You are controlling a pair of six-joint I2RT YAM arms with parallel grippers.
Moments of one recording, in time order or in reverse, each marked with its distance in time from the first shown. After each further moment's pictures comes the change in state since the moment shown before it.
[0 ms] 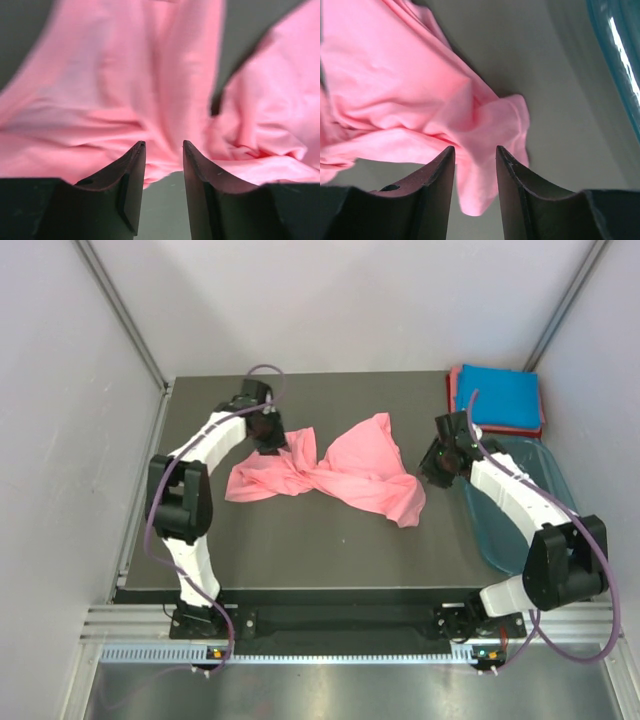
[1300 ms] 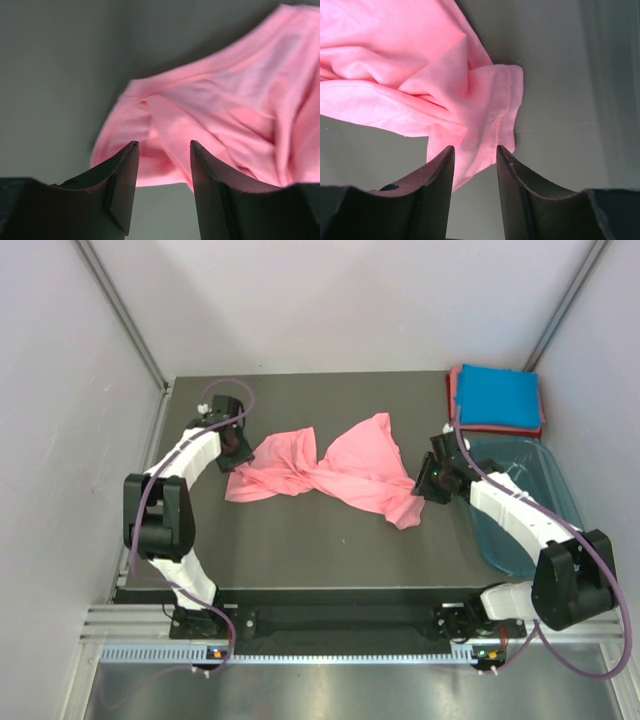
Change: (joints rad) left arm 0.067 -0.139 -0.185 -0.011 -0.315 -0.036; right arm 0.058 -0.097 -0.193 0.071 -0.047 -0.166
